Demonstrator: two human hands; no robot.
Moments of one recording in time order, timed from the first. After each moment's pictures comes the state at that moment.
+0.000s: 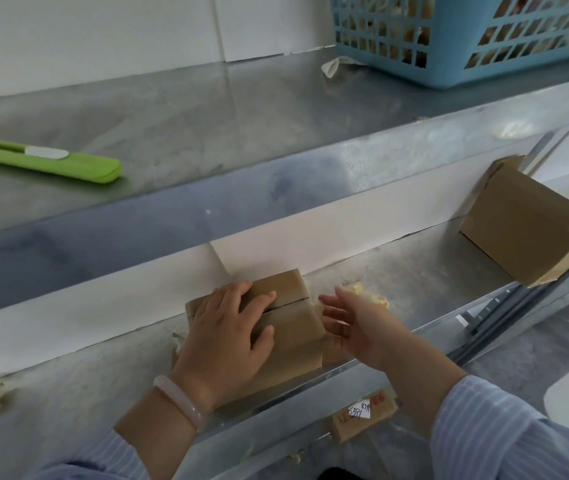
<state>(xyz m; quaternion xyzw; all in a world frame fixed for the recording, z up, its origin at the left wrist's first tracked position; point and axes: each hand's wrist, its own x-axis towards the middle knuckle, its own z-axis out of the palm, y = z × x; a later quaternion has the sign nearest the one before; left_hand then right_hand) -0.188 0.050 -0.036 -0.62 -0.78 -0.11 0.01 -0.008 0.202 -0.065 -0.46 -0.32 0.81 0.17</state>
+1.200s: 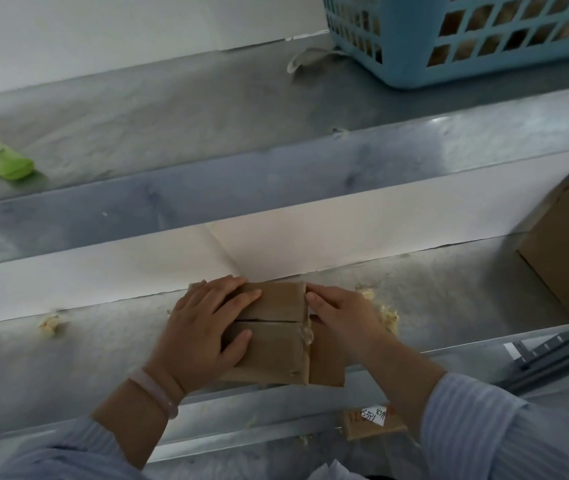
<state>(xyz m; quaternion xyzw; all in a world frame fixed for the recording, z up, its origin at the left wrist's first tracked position) -0.168 0.036 -0.028 -0.60 -0.79 -0.12 0.05 -0.009 0.222 -0.056 -0.32 -0.72 0.60 0.13</state>
